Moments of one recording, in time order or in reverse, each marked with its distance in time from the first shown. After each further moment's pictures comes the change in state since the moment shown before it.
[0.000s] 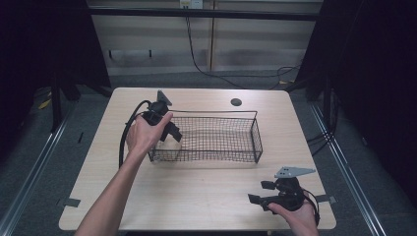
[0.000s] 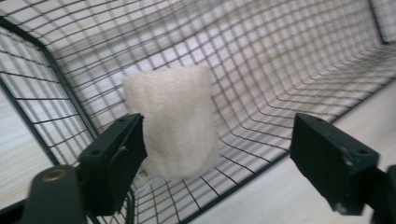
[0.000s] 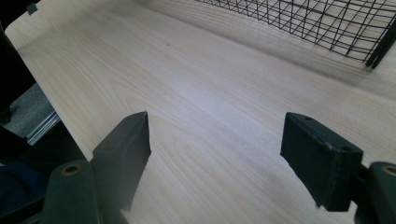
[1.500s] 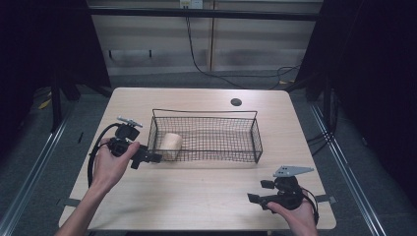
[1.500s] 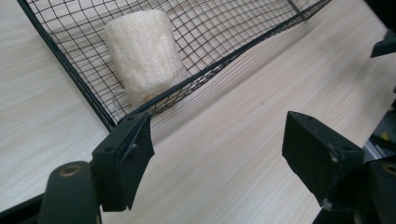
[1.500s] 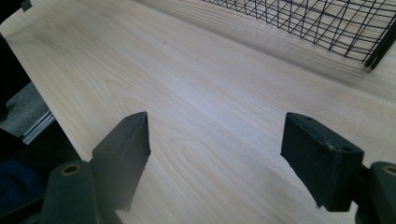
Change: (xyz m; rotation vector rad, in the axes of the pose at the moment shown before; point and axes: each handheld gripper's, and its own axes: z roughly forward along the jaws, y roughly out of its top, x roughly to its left) left arm 0.006 -0.110 -0.041 -0.260 -0.112 0.151; right arm -0.001 0.002 0.003 0.012 -0.008 -0.005
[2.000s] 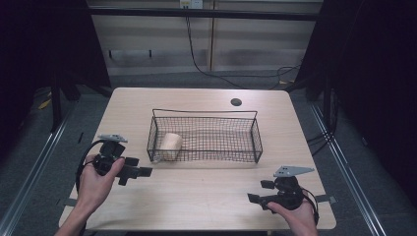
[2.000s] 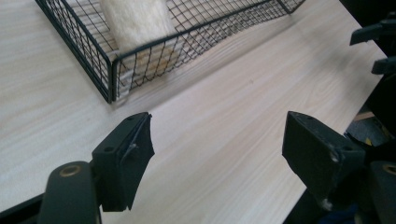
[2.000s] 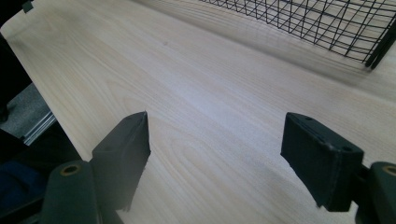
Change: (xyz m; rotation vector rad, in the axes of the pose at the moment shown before) left arm 0.000 -0.055 -0.019 -0.074 -0.035 -0.015; right arm 0.000 0.000 -0.001 -0.003 0.001 0.005
